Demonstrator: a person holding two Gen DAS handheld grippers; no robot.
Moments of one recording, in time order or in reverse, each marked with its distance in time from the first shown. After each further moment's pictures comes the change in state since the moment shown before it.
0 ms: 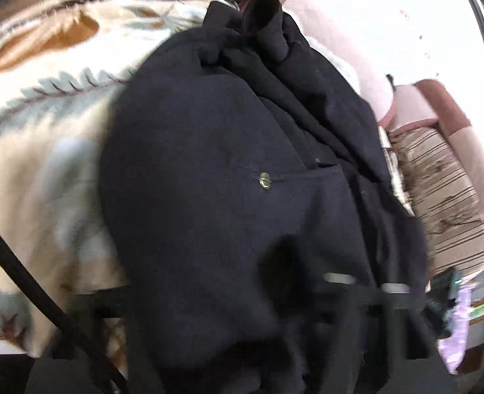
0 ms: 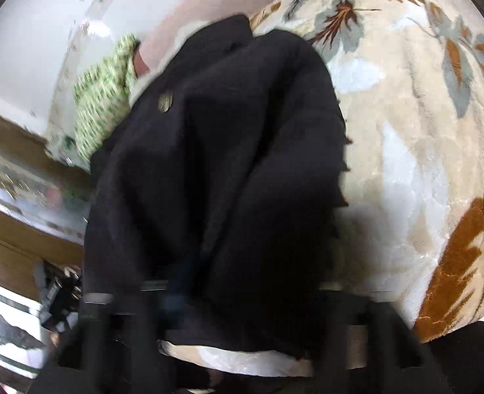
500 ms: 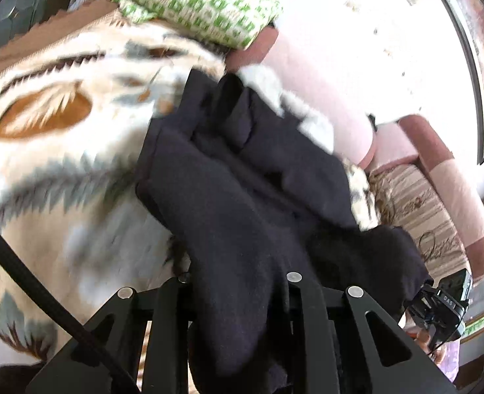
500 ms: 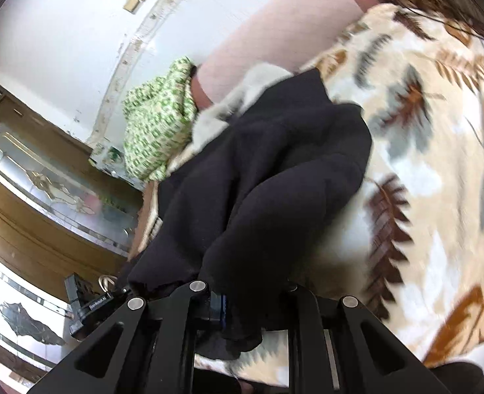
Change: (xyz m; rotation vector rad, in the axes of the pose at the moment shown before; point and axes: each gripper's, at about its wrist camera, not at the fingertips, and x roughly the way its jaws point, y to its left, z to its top) left arm -0.063 -0.031 0.058 -0.035 -0.173 -0.072; right arm -0.050 0.077 0.072 -0.091 -0.147 0.181
